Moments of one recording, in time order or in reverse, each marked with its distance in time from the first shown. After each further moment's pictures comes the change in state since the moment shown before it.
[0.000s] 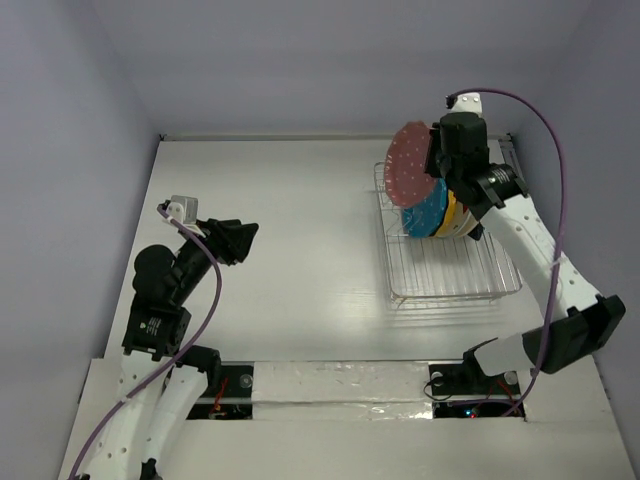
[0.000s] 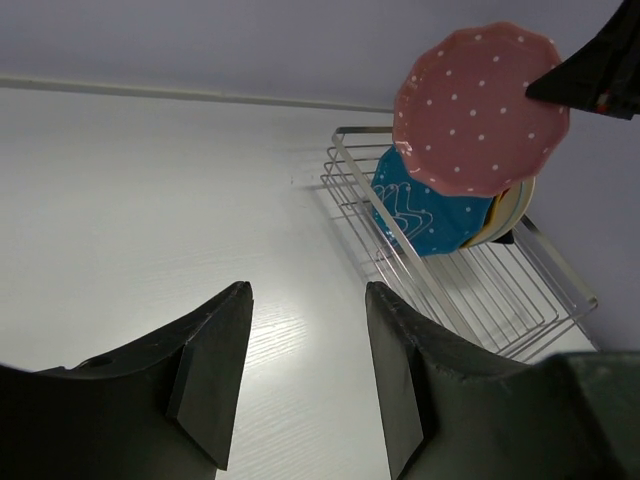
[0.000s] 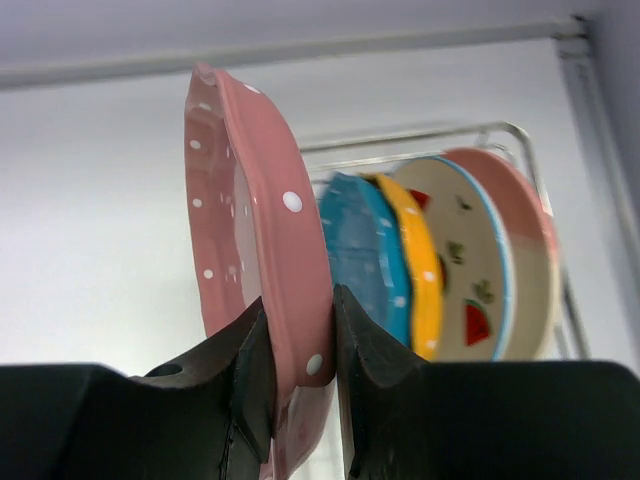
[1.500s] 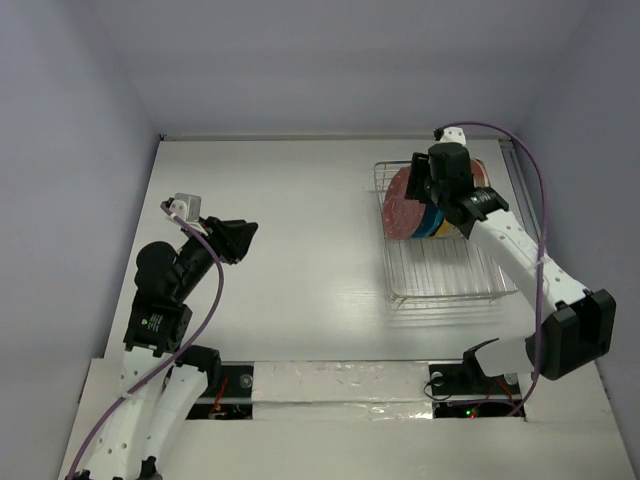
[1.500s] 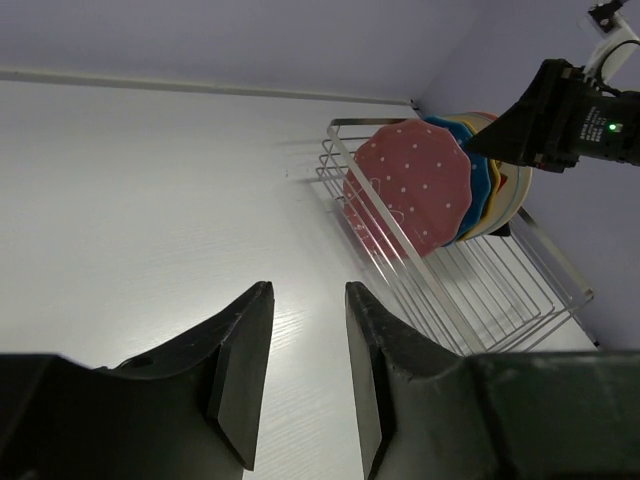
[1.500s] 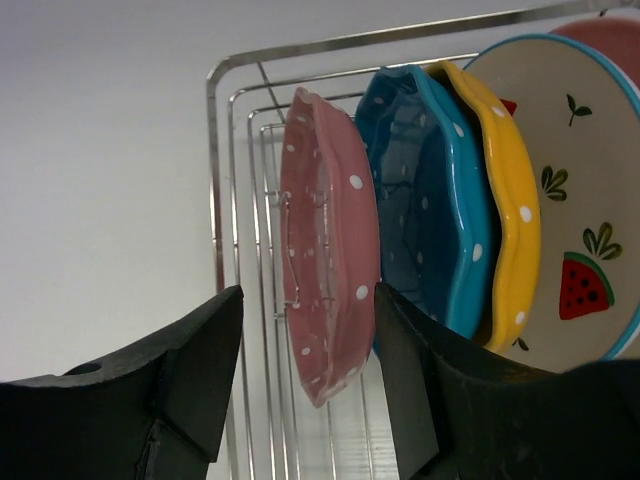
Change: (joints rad) left arm 0.000 0.021 0.000 0.009 0.021 0.000; right arm -0.013 -0.074 -0.311 0.171 -0.153 0.102
